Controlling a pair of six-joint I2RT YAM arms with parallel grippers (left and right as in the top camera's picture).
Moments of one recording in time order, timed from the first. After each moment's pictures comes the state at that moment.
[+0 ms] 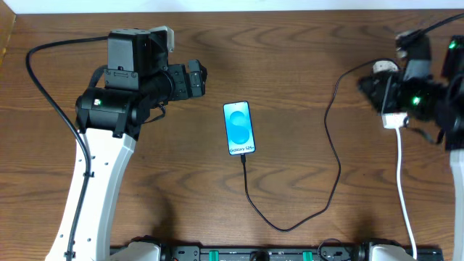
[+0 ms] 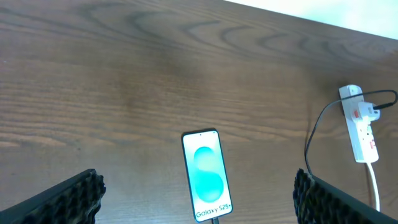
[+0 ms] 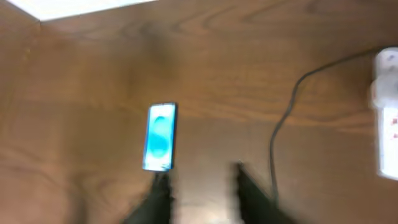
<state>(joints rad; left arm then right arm) -0.15 1.39 1.48 -0.90 0.23 -0.27 -0.07 1.30 1.58 -1.14 -0.48 0.04</state>
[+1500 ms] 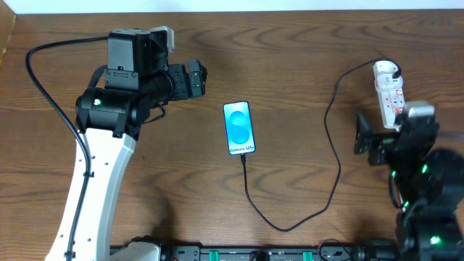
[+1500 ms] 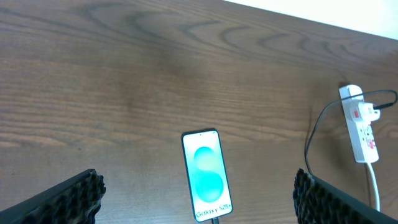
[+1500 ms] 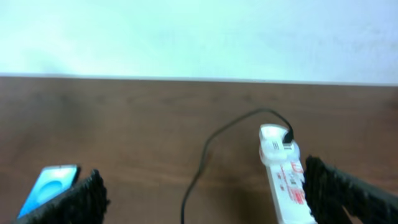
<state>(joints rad) -0.15 1.39 1.48 -0.90 0.23 -0.27 -0.02 0.60 0.67 -0.35 -0.11 -0.03</state>
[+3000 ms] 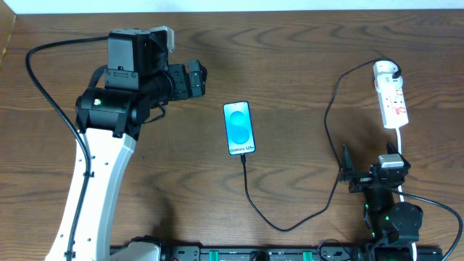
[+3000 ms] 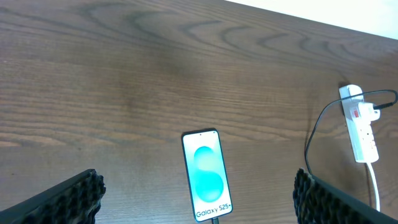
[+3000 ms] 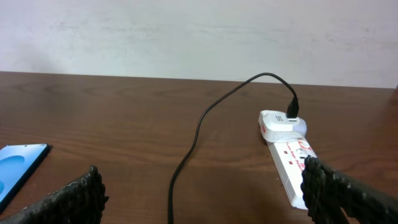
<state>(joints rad) -0.15 1.39 1.48 -0.90 0.23 -0.27 0.00 0.01 0.01 -0.07 -0.07 -0.03</state>
